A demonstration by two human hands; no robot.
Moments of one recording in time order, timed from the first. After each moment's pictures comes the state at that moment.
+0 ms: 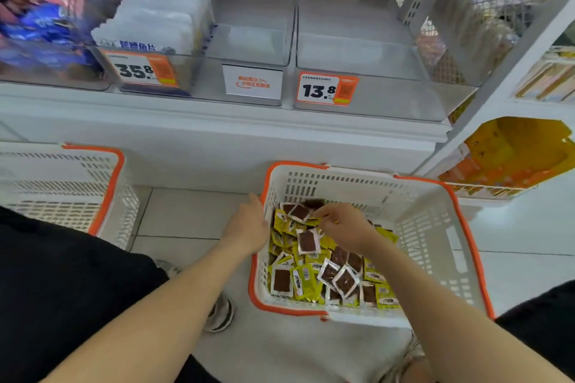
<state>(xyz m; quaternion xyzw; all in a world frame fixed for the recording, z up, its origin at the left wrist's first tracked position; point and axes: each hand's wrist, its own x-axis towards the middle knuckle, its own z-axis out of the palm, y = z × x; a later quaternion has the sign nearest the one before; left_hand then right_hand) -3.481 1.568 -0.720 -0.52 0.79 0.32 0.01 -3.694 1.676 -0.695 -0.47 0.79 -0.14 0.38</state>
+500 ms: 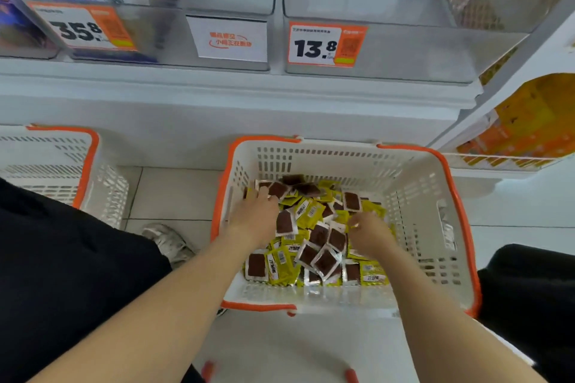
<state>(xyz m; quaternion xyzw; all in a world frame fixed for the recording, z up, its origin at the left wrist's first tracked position) -3.506 1.566 -0.775 -0.36 0.91 0.11 0.19 -3.730 1.713 -0.787 -0.35 0.86 -0.04 0.36</state>
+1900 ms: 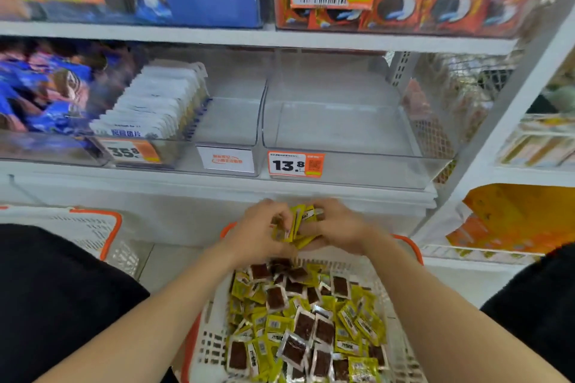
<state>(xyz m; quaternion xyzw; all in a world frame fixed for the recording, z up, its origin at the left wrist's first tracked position) -3.561 1.512 -0.616 -0.34 0.85 0.39 -0.12 -3.762 1.585 -0.609 -0.38 0.61 -0.36 0.60</state>
